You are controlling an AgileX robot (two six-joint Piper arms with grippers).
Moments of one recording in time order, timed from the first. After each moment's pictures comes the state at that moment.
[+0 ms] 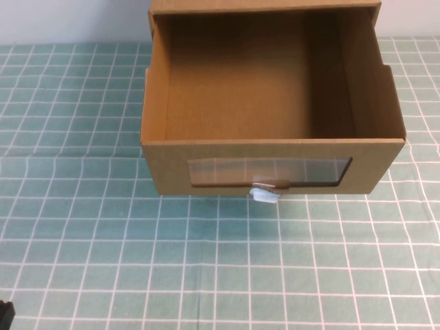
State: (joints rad) right arm 1.27 0.45 -0.65 -0.47 1.07 0.43; left arm -0.23 -0.01 0.02 0.09 0.39 -0.06
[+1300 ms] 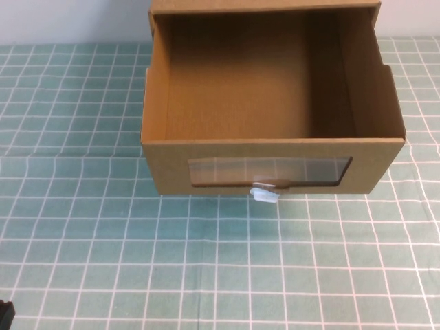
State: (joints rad) right arm 0.31 -0.02 -0.42 -0.14 0.57 0.43; left arm -0.23 -0.01 0.02 0.09 0.39 -0.06
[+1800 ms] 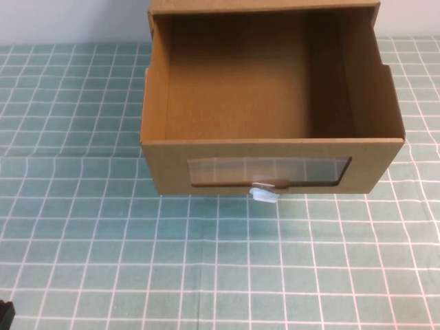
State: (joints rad) right arm 0.17 -0.02 0.02 -0.28 0.27 0.43; left arm -0.23 -0.01 0.02 0.09 0.39 -0.06
